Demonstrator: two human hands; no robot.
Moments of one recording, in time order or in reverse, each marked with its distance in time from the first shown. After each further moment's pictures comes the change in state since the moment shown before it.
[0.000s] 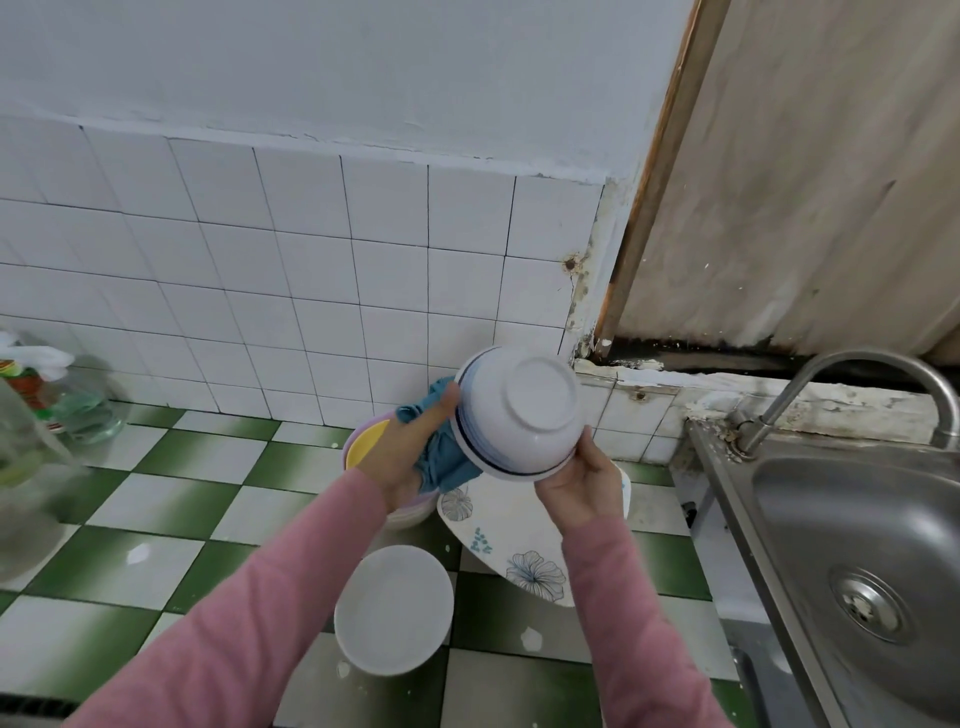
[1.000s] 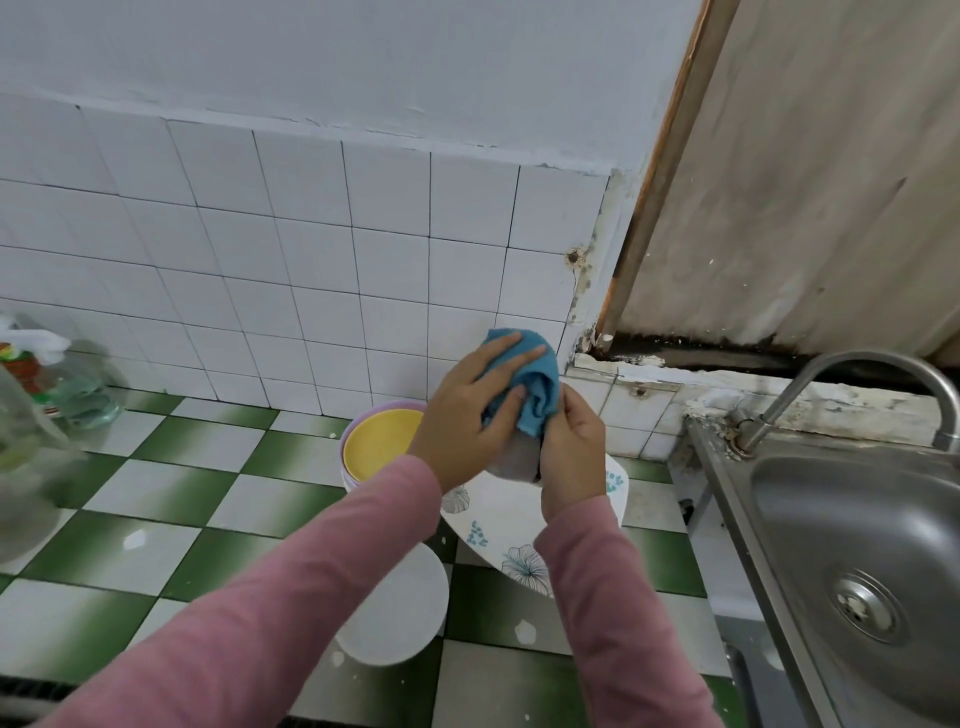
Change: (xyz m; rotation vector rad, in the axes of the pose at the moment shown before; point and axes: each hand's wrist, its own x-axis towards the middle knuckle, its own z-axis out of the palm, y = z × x) left_hand 0.016 -0.012 0.037 1.046 -0.073 1.060; right_hand -0.030 0.024 0.058 -1.067 0.084 -0.459
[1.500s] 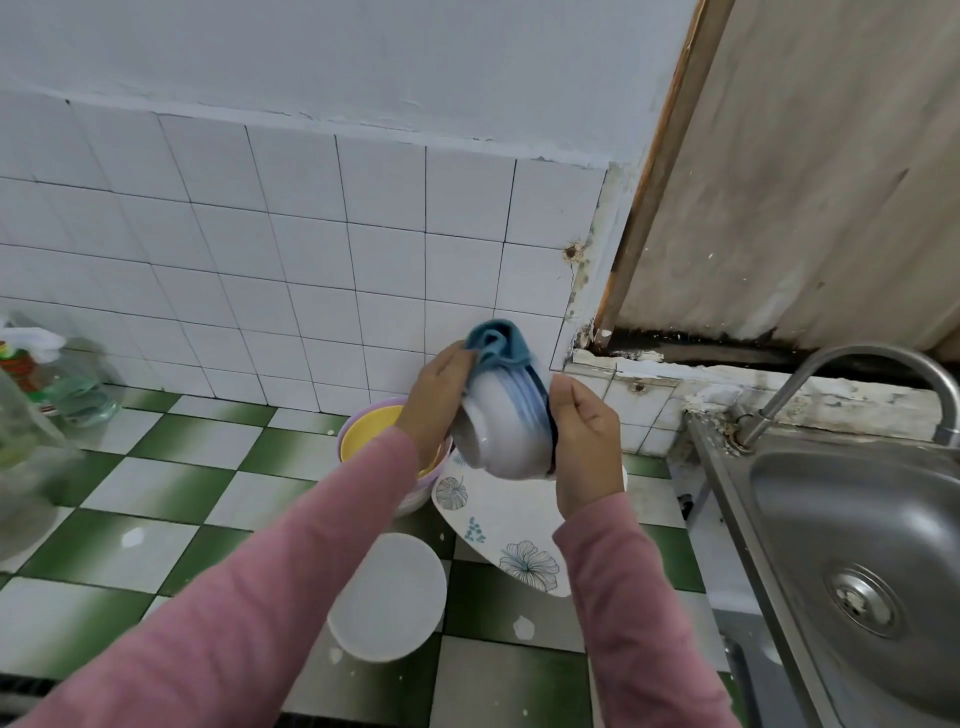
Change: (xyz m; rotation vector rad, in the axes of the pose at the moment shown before) left_hand 0.017 -0.002 -0.009 -0.667 0.127 -0.842; right_hand 0.006 -0.003 -0.014 -0.072 -0.028 -0.027
